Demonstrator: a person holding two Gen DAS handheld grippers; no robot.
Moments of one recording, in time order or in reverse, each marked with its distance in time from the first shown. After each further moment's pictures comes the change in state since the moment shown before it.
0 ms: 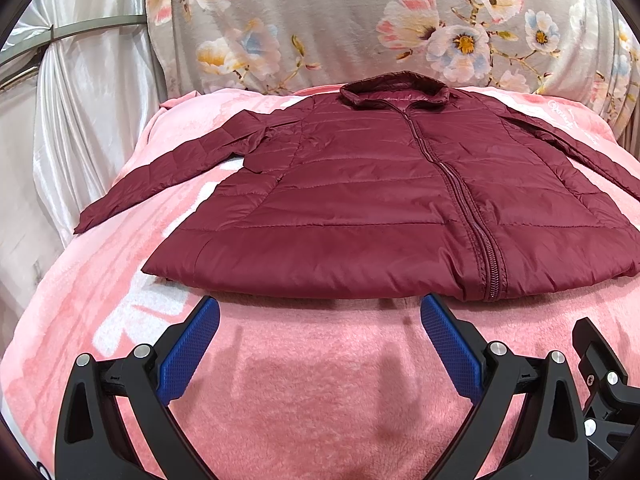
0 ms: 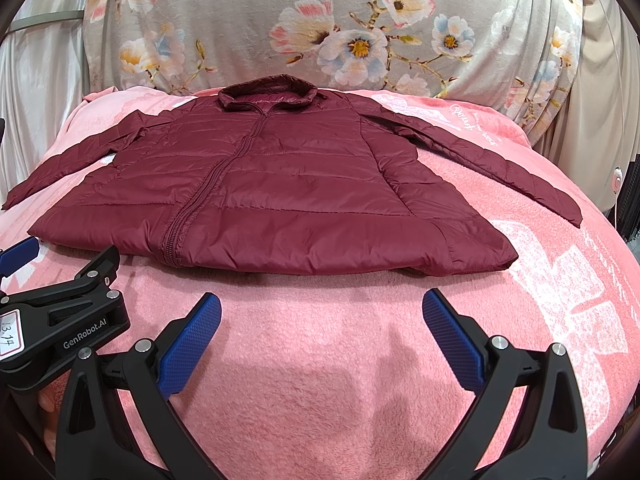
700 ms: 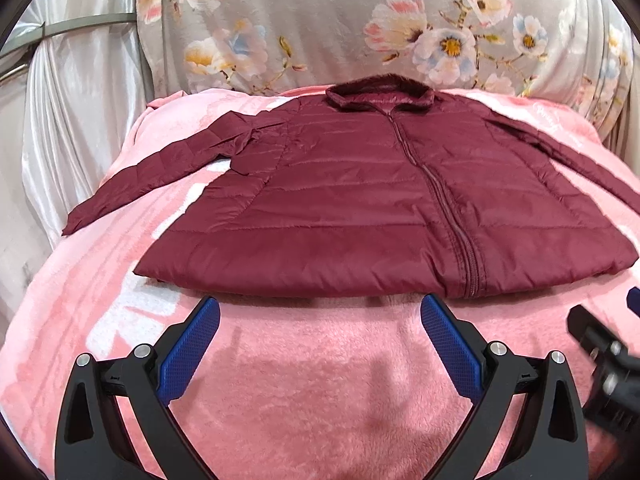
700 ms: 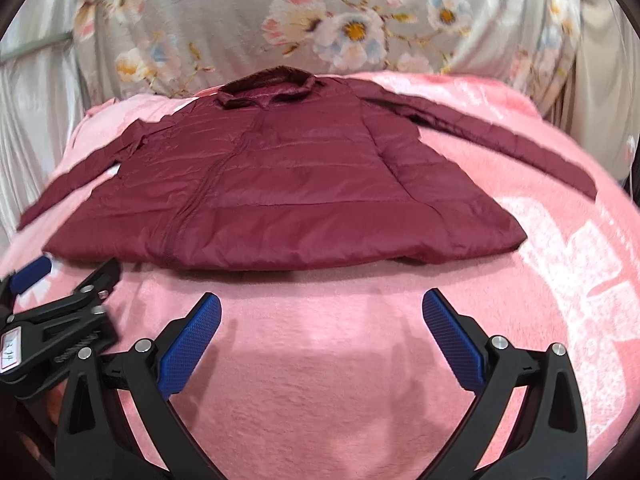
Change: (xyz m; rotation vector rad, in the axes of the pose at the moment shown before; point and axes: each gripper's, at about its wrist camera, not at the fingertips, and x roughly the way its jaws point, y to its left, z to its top) left arm -0.011 0.003 0.005 -0.006 -0.003 -0.067; right arm 0.001 -0.037 0.012 0.123 0.074 0.076
